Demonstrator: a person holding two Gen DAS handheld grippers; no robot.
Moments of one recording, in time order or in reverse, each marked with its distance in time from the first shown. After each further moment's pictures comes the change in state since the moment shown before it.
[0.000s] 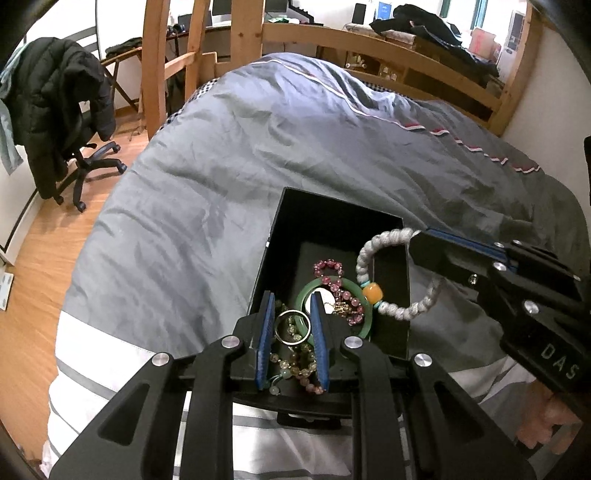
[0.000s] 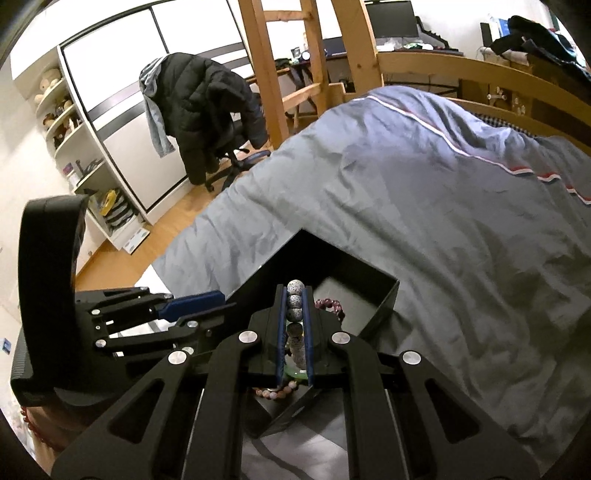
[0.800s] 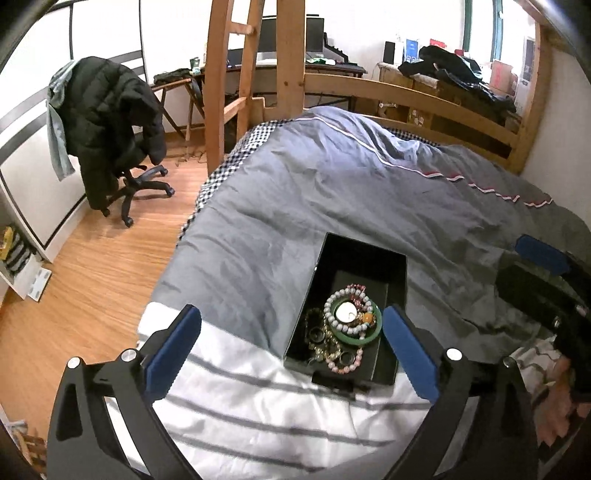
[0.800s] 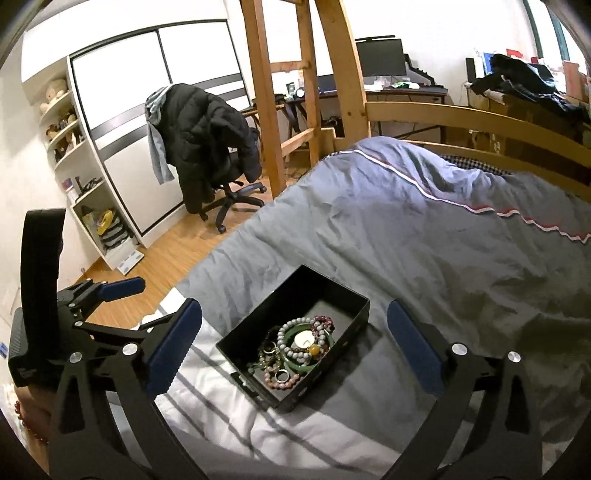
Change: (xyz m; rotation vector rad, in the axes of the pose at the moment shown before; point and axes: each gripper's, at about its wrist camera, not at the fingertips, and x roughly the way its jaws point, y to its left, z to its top) left arm -0.108 0.006 -0.013 -0.059 -0.147 0.156; right arm -0.103 0.024 0.000 -0.009 -0.143 -0.070
